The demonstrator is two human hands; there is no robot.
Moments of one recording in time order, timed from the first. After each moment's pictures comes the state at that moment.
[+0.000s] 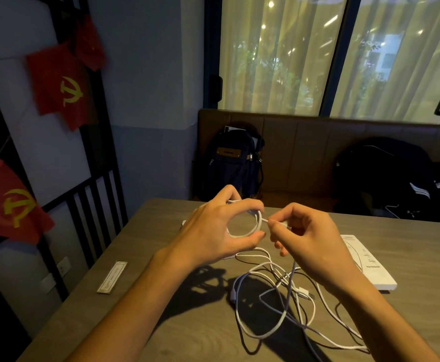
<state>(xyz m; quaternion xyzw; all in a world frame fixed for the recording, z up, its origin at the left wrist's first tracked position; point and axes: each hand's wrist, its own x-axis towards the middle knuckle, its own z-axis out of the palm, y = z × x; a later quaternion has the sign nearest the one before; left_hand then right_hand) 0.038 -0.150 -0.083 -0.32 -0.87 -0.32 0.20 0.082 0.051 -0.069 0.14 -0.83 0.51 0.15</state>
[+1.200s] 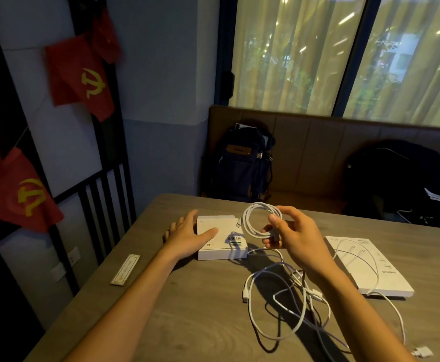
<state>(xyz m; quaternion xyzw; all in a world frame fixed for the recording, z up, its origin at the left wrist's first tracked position) -0.046 -0.220 -0.187 0.04 -0.92 -0.38 0.01 0.026 0.032 -0.112 0.08 -0.78 0.61 0.08</state>
